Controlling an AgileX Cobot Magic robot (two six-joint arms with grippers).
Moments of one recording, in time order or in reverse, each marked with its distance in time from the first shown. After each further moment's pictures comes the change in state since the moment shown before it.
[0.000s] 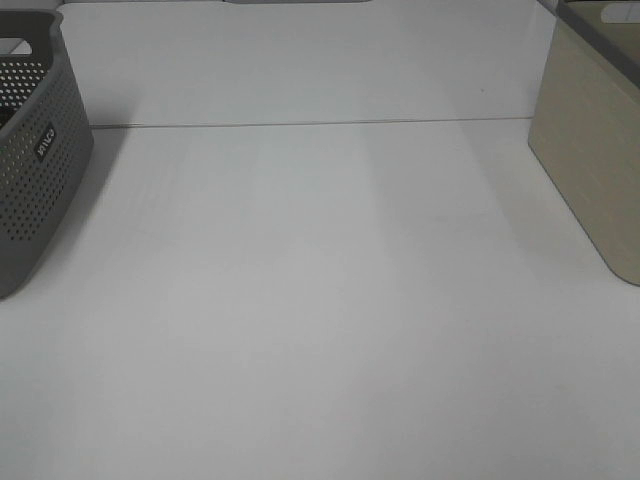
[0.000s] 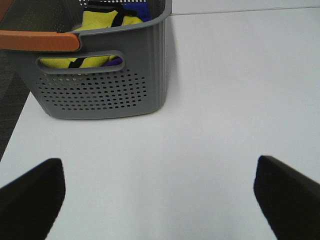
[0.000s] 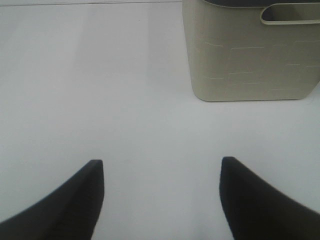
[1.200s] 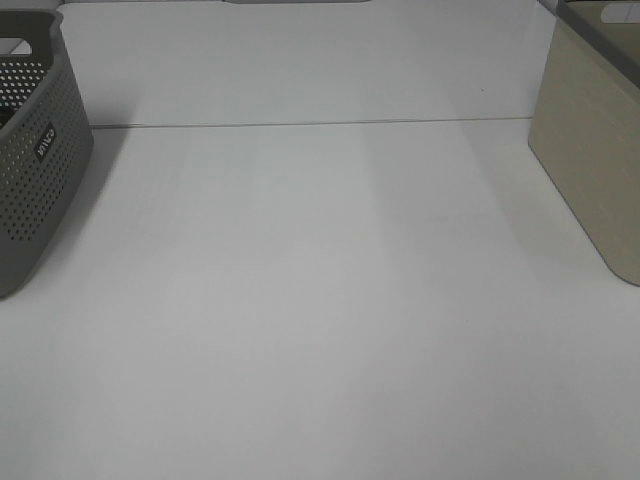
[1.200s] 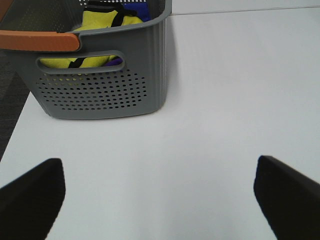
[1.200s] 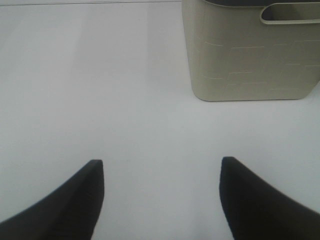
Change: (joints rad) left arm 0.000 0.000 0.000 0.000 0.000 0.000; right arm 0.000 0.000 0.002 -0.001 -0.003 0.000
